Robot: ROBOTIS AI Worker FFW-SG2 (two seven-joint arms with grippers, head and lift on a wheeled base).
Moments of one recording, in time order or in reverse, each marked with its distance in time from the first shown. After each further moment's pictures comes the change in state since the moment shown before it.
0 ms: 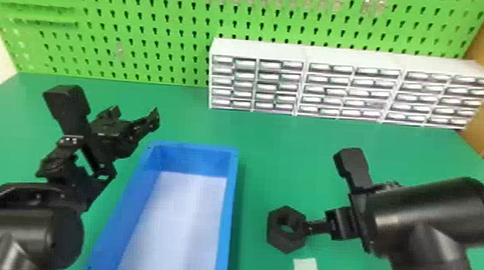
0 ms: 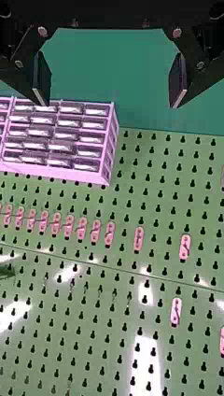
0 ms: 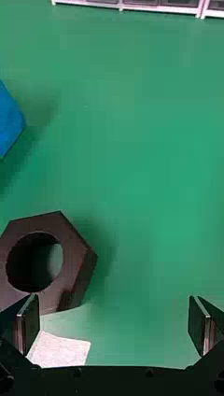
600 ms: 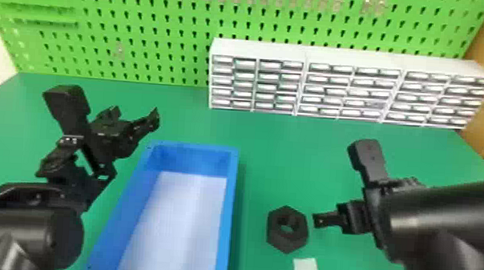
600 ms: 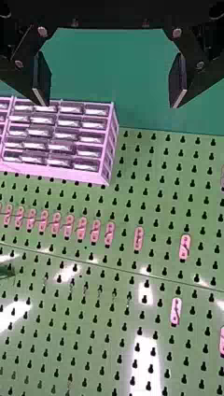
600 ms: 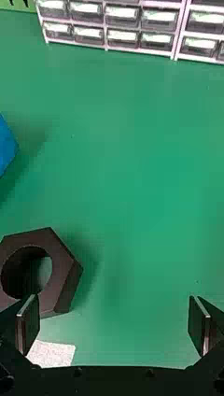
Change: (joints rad) left arm 0.000 0.000 0.000 0.000 0.000 0.000 0.000; right arm 0.033 -0.004 -0.031 -0.104 0.047 0.000 0.000
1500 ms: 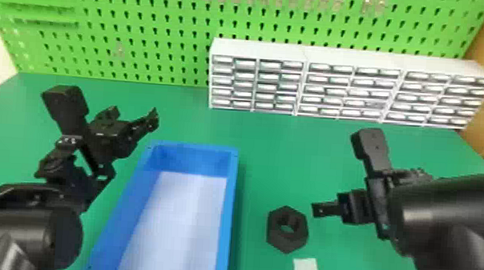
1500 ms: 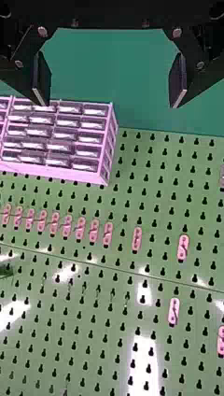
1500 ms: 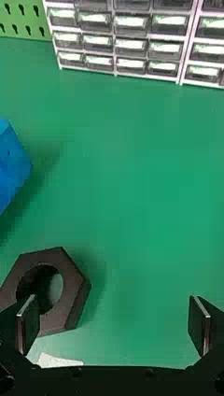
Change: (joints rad) left arm 0.002 0.000 0.004 0.000 0.003 -0.001 0.000; right arm -0.014 -0.014 -0.006 -0.043 -0.048 0.000 0.000
